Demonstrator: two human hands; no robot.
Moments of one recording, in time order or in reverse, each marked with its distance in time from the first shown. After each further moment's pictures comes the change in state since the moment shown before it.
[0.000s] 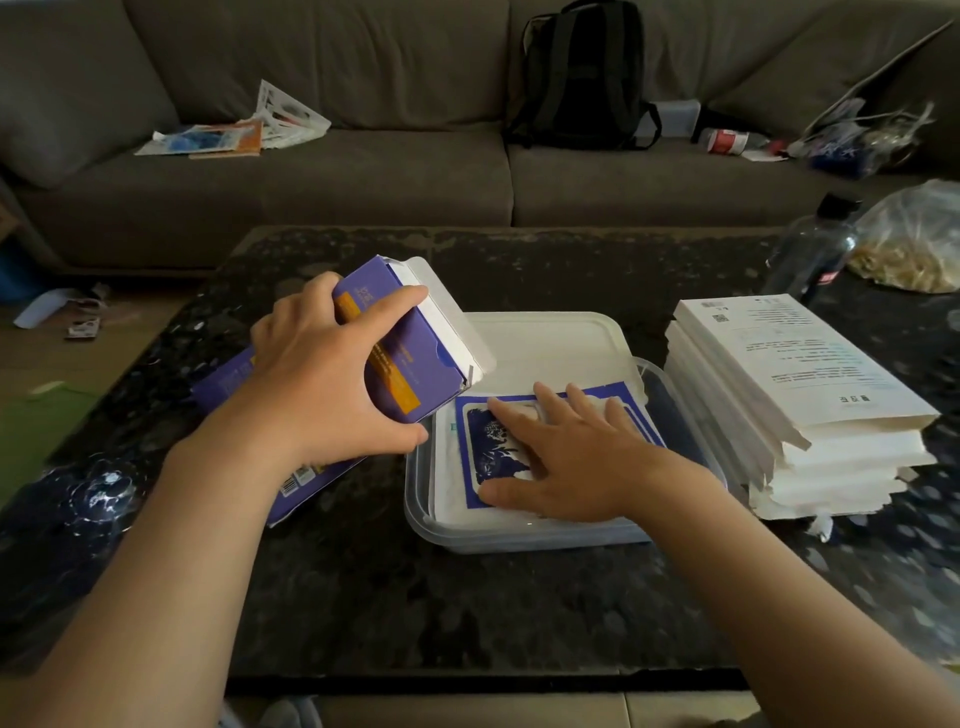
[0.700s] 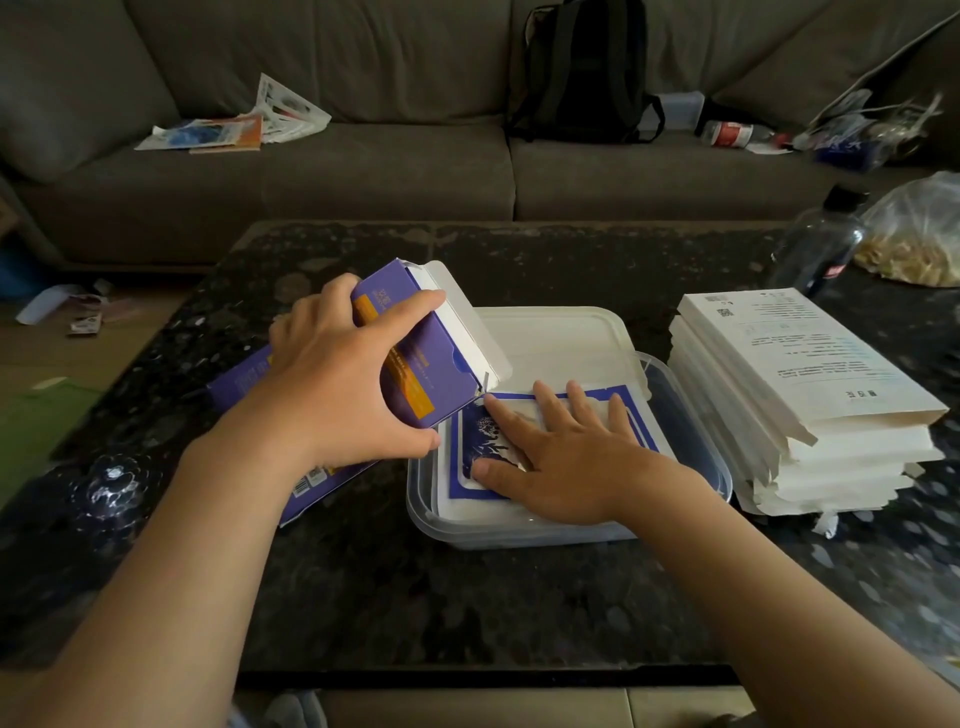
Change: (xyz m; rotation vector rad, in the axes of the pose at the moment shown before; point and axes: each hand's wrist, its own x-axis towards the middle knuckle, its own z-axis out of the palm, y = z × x) left_hand -0.001 0.006 0.005 0.000 -0.020 0.052; right_hand 0.007 -0.010 0.007 0.027 -0.059 0.064
